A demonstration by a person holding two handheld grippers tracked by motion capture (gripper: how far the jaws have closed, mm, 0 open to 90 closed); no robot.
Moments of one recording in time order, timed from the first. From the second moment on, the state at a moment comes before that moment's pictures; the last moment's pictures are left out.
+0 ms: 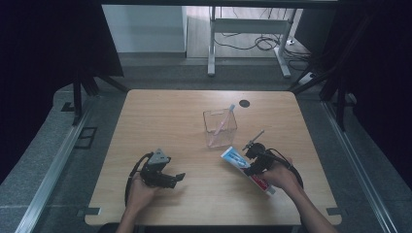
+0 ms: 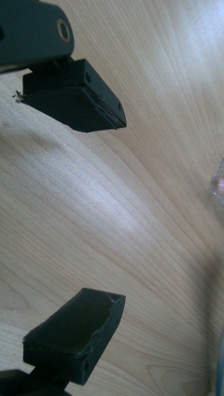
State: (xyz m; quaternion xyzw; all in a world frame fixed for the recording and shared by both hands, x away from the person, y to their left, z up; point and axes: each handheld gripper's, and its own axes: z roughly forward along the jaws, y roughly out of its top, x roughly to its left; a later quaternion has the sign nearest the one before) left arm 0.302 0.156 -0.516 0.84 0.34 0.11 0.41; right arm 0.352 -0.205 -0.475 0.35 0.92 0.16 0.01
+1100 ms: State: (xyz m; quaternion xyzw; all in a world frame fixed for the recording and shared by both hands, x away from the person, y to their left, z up) left arm 0.302 0.150 -0.525 0.86 0.33 0.10 0.38; right arm 0.352 -0.220 -0.417 0.35 0.90 0.26 0.06
